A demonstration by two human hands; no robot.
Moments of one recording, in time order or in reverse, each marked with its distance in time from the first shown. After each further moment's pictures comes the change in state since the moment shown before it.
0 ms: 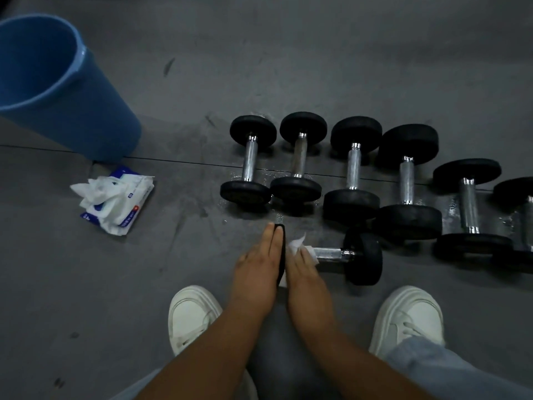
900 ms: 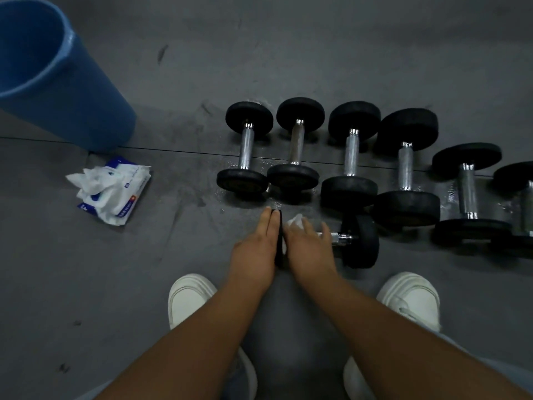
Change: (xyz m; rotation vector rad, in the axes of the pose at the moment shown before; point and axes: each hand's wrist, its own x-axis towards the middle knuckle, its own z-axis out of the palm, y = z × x) left_hand 0.016 0.000 -0.005 0.067 -0.089 -0.057; right_hand 0.047 0.006 -0.015 -0.341 -0.031 0.002
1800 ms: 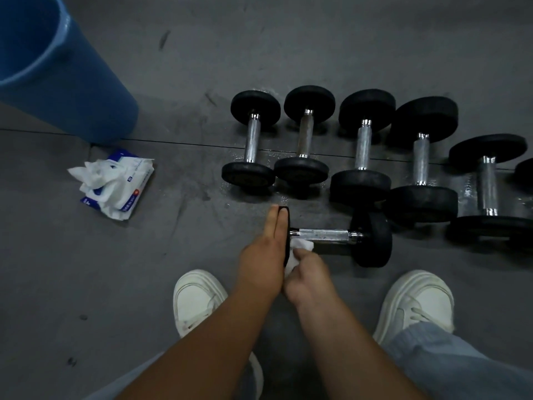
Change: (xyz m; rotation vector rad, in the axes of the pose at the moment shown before) left_hand -0.007 0.007 0.010 -0.049 0.020 -0.044; right_hand -0.017 -0.047 -0.006 2.292 -0.127 1.189
